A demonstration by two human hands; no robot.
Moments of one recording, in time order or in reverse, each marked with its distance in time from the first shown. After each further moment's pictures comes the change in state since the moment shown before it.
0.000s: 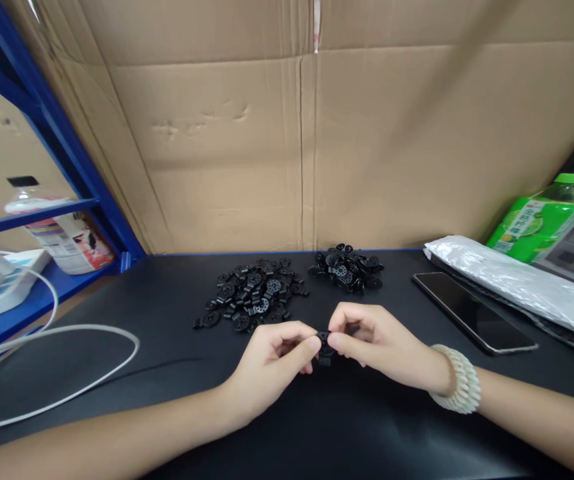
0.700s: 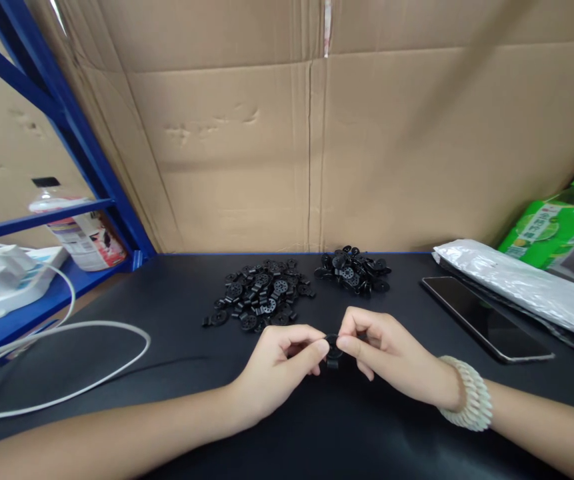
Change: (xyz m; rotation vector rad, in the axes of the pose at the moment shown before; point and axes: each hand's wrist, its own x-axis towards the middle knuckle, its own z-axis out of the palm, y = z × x) left_hand 0.000 -0.003 0.002 -0.005 -0.002 0.016; right_hand -0.004 0.009 0.006 0.033 0.030 -0.026
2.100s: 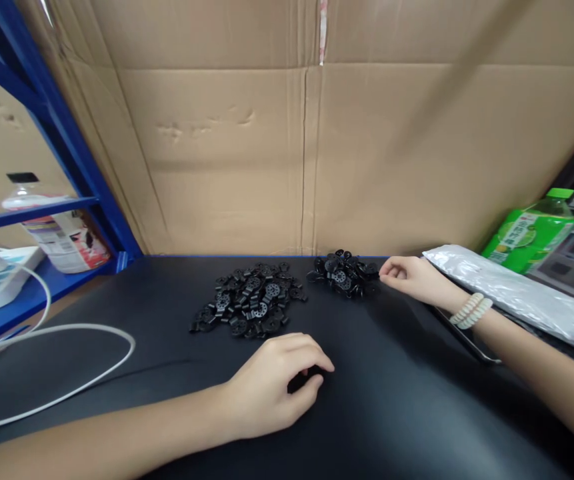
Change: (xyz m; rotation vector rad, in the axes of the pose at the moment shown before) left_hand 0.002 -0.006 -0.006 0.591 -0.218 0.449; right_hand 0.030 0.027 -0.130 -0.700 0.352 0.118
